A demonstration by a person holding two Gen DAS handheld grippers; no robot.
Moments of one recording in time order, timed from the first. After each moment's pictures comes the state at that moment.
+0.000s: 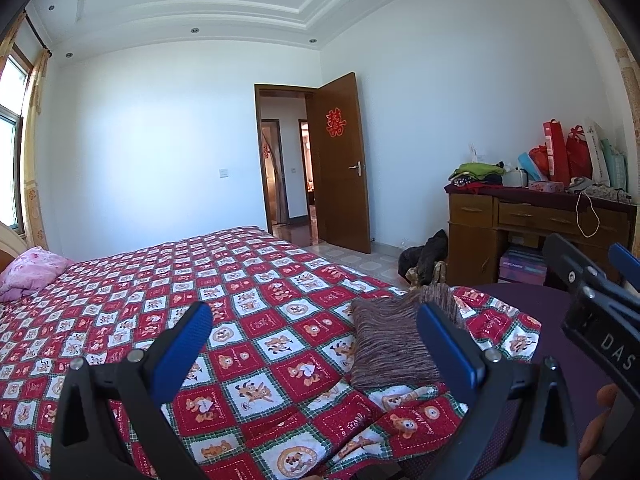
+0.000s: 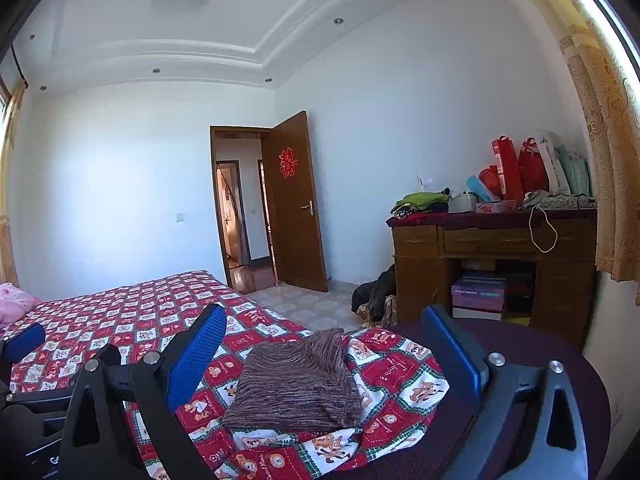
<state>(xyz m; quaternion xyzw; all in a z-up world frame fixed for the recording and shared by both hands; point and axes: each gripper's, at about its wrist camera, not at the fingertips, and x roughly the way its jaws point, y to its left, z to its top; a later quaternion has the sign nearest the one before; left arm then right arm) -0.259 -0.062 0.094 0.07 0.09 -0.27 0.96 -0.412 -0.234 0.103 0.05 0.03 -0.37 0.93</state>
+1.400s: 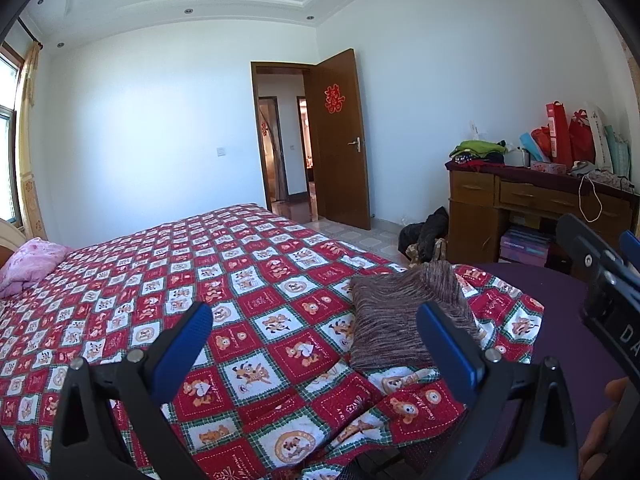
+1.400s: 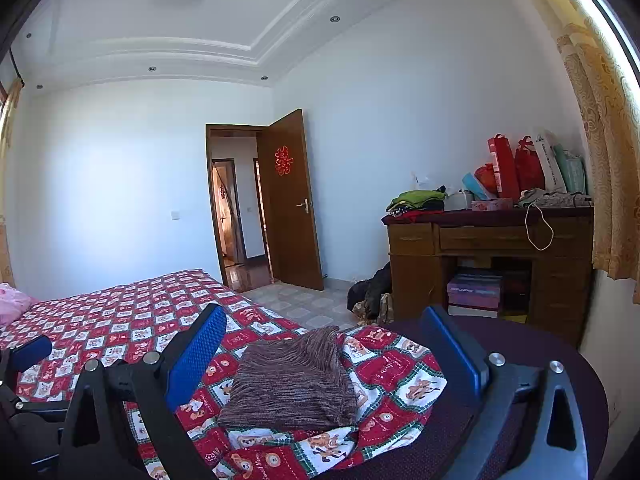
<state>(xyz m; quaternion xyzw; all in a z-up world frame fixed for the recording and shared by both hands) -0.248 -0.067 0.087 0.08 0.14 -0.27 0.95 -0.412 -0.236 0.102 0.06 0.03 -0.38 0.92</state>
